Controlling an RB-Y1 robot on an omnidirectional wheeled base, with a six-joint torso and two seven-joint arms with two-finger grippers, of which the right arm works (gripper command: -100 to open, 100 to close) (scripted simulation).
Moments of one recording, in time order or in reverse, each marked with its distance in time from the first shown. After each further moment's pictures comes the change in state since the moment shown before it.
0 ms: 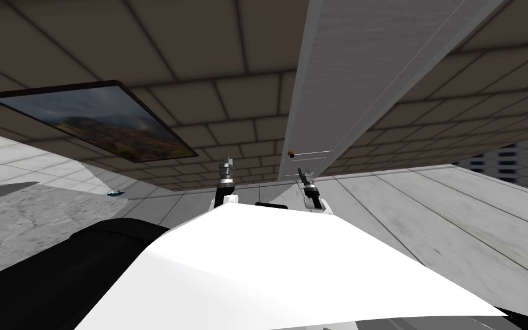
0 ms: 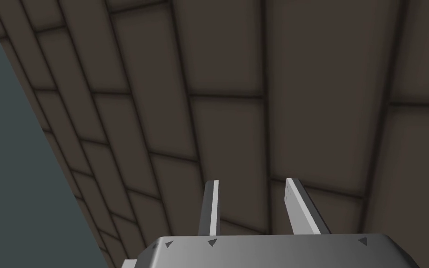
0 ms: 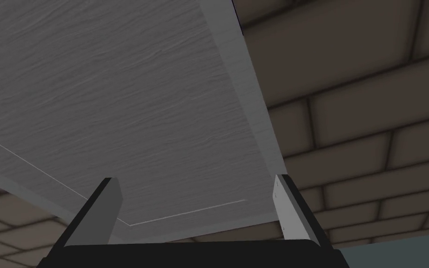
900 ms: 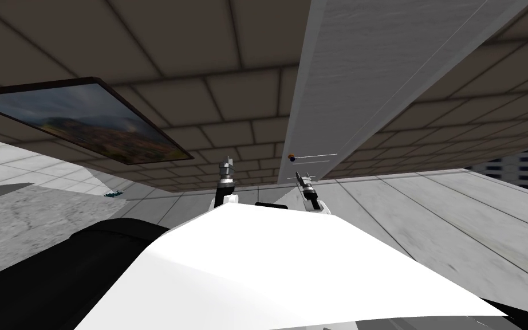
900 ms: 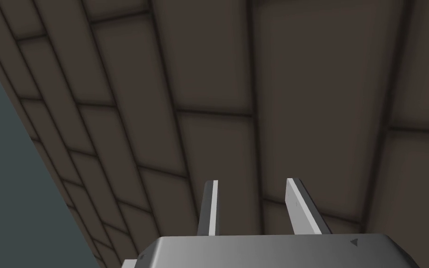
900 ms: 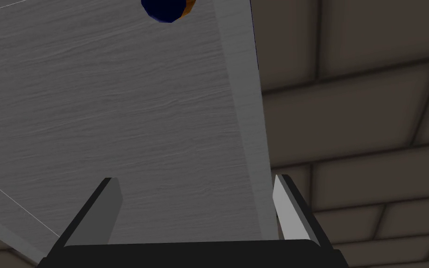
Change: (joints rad) arm -0.067 -0.011 -0.028 0.224 0.064 -0.069 0.142
